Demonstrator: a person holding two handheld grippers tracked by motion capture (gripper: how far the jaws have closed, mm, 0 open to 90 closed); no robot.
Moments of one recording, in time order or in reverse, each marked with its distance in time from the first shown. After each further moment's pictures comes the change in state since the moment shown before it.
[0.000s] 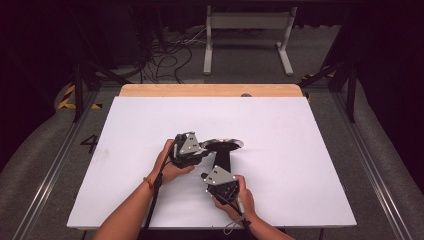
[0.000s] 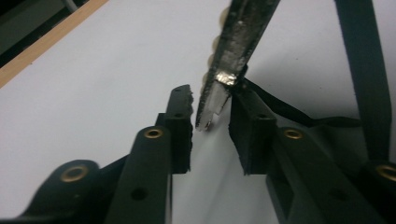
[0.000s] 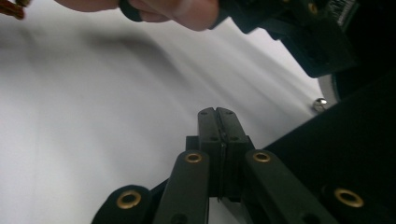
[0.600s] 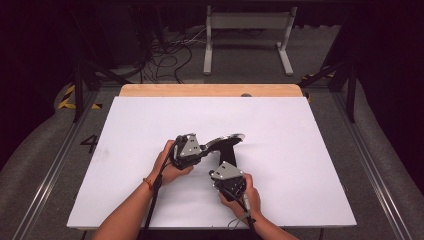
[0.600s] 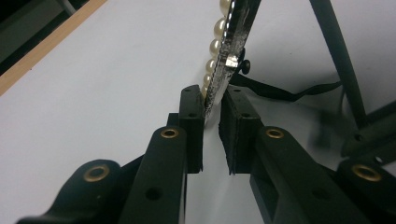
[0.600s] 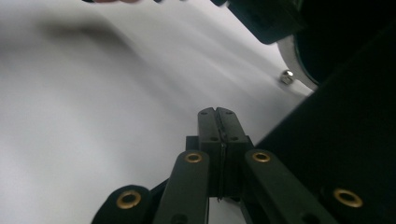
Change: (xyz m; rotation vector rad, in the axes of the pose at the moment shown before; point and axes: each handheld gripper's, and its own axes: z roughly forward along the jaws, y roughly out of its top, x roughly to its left) left arm -0.004 0.001 -0.002 0.005 0.008 0.033; right arm -0.015 -0.004 -0.007 0.039 -0.011 0.079
